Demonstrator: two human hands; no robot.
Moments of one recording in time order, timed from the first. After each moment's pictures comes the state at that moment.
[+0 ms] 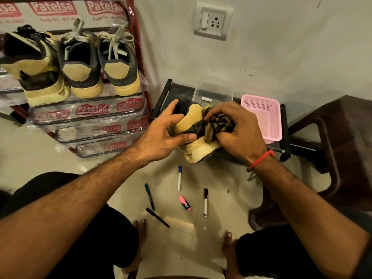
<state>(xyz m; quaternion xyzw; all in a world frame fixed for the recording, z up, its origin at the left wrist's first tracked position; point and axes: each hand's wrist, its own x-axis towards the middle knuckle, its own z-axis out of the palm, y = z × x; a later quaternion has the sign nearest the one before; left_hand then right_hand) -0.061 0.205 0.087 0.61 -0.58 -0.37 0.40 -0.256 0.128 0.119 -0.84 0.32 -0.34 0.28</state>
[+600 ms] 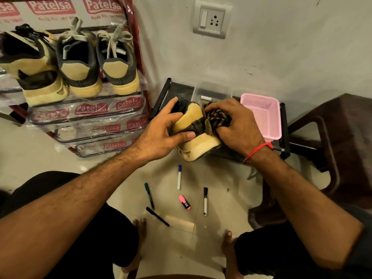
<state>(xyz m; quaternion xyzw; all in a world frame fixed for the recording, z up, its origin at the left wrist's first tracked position) -0.062 0.205 0.088 0.63 -0.60 -0.32 0.37 -0.259 0.106 0.103 -0.84 0.38 -0.27 0.26</state>
